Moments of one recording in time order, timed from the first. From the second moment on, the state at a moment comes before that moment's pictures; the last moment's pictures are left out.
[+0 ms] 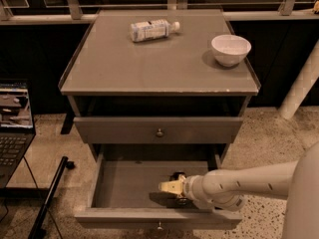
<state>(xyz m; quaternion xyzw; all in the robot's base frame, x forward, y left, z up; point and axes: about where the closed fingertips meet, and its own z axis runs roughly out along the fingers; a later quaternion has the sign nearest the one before) 0.515 -0.112 0.417 -0.01 0.95 0.19 0.24</state>
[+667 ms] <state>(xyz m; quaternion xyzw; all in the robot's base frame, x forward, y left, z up) 0.531 -0.102 0.382 0.00 0.96 0.19 0.22</state>
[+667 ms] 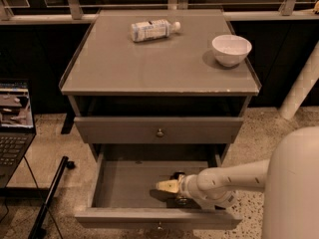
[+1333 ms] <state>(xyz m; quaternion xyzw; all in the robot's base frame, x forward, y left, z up) 0.521 -0.119 0.352 0.01 0.97 0.16 0.19</state>
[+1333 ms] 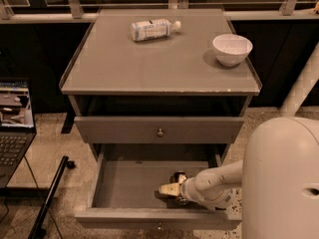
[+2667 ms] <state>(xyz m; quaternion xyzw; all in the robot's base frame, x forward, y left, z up) 0.521 -0.119 0.355 0.01 0.97 0.16 0.19</state>
